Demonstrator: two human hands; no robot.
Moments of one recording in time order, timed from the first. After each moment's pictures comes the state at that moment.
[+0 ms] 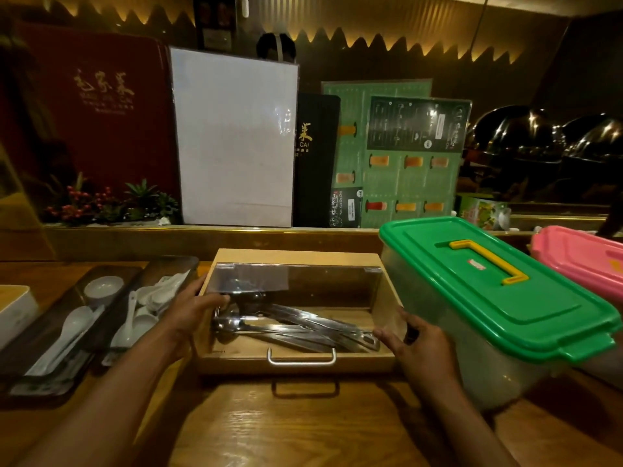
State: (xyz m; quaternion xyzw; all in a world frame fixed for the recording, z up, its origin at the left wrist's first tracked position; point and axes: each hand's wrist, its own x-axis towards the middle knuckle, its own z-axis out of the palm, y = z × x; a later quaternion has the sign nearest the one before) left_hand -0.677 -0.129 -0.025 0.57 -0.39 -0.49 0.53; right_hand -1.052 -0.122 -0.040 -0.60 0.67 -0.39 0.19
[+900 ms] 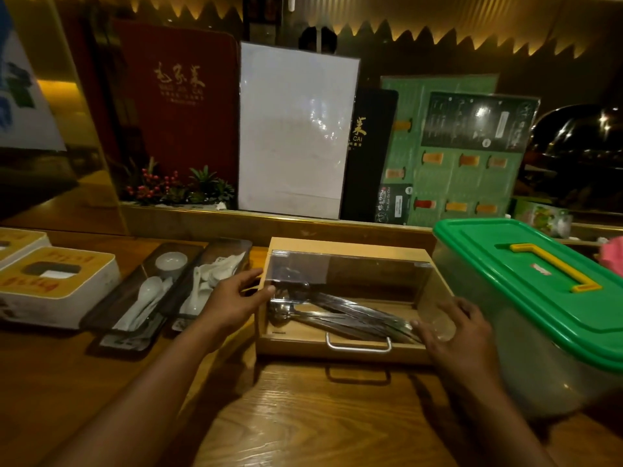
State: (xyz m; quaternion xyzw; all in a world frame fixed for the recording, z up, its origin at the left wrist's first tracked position) left_hand -0.642 -0.092 -0.038 0.63 -0.48 -0.36 0.48; right_hand -1.027 -0.122 -0.049 -0.65 0.67 -0.37 0.06
